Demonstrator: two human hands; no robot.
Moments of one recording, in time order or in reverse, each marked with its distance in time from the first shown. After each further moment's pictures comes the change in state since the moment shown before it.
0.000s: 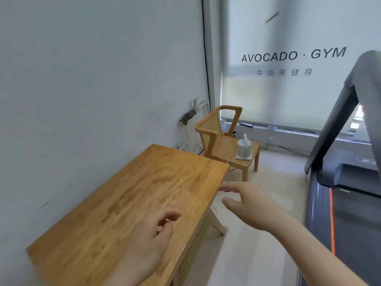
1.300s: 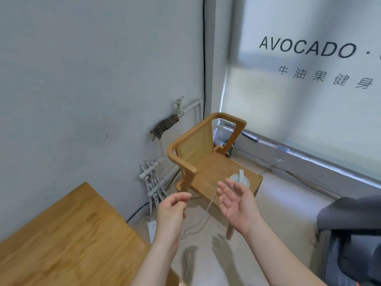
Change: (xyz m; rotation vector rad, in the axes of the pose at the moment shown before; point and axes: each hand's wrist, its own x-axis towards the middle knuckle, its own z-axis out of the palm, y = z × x) left_hand 0.602 0.024 0.272 -0.664 0.267 -0.570; right_hand 0.540 0.304 -0.094 1.720 0.128 0.790
